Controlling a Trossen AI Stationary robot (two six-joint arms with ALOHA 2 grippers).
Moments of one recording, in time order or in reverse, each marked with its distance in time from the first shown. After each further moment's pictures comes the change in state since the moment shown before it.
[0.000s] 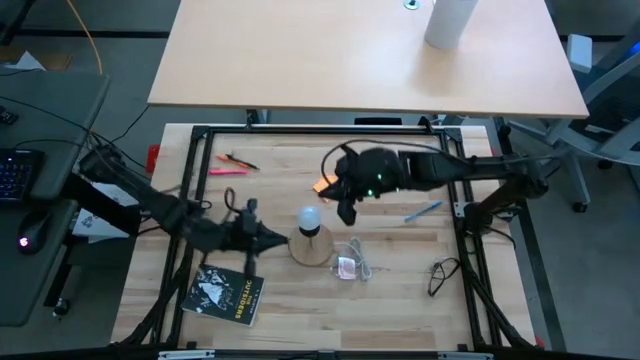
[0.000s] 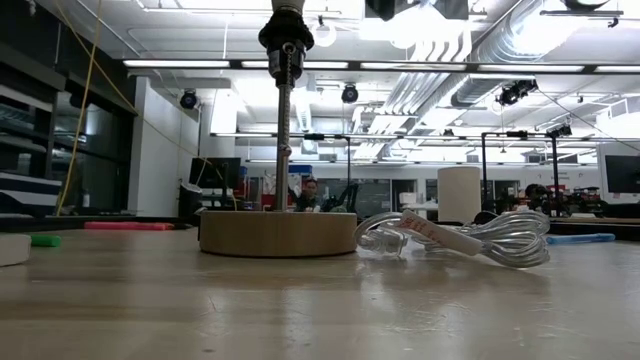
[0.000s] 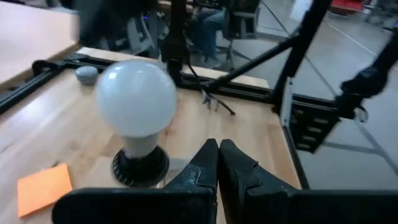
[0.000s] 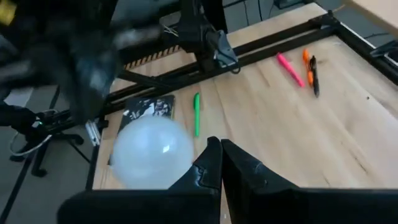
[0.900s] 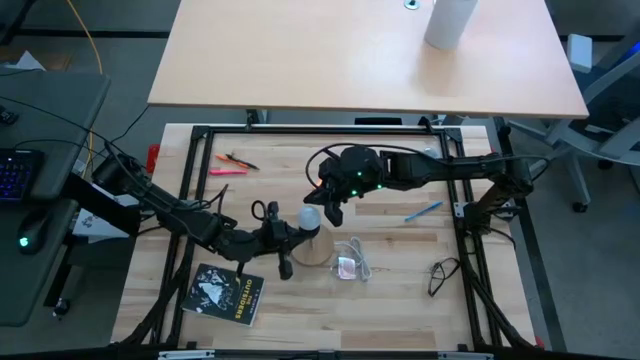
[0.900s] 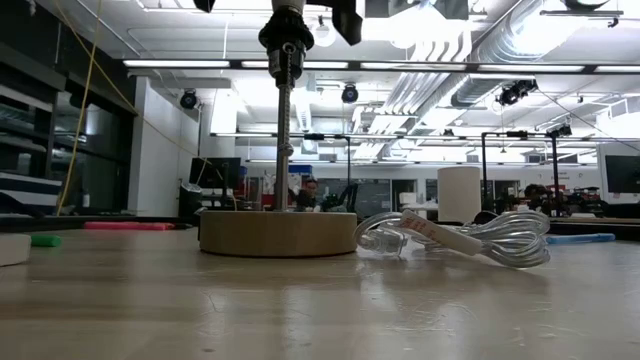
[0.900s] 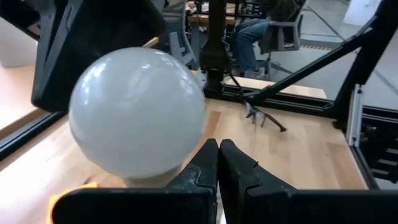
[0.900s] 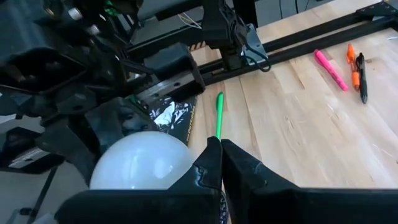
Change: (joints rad) left arm 0.073 0.232 0.000 0.254 -0.133 0.102; right arm -0.047 0.114 0.000 0.141 -0.166 -0.018
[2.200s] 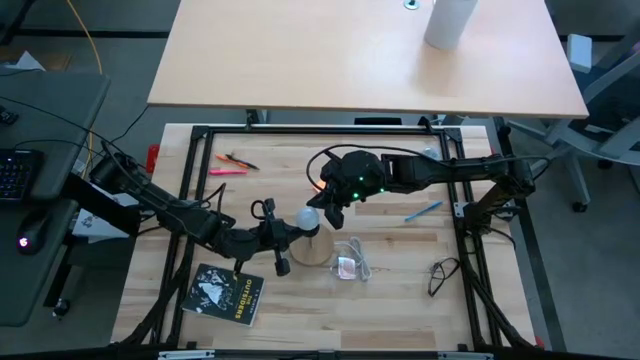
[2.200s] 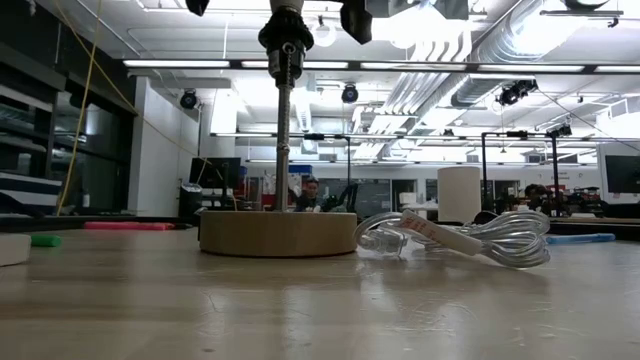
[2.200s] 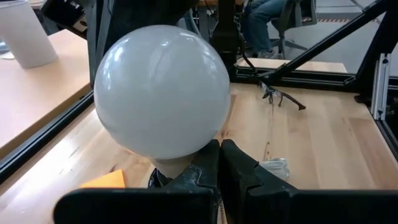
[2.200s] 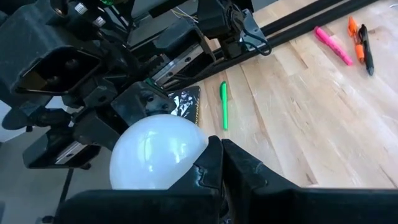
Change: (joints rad) left arm 0.028 -0.035 -0.002 -0.109 -0.022 0.044; right arm 0.060 -0.005 0.002 -0.052 0.016 0.133
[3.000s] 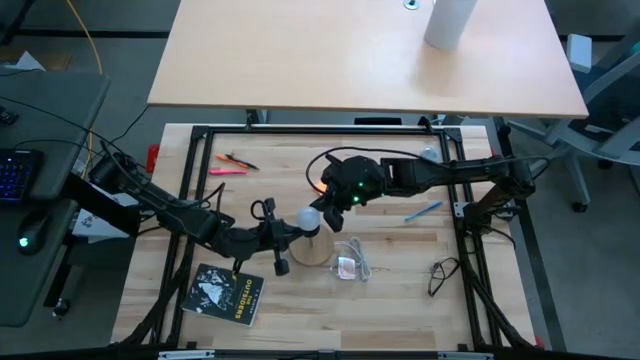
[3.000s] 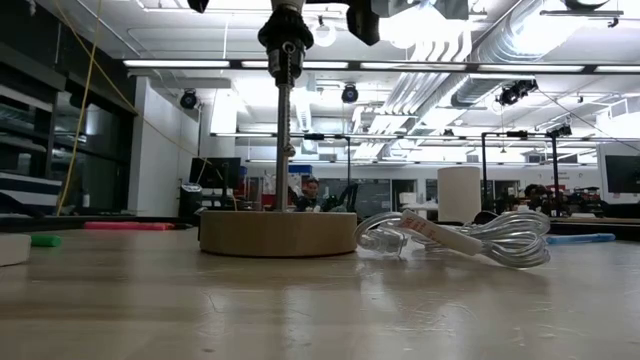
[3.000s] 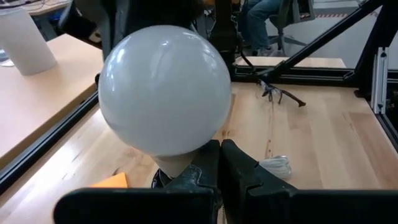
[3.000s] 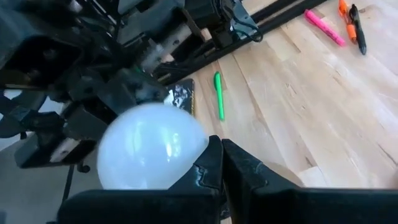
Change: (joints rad) left arm 0.008 -0.006 0.000 0.003 0.008 0.043; right arm 0.033 0.002 -0.001 -0.042 0.045 0.073
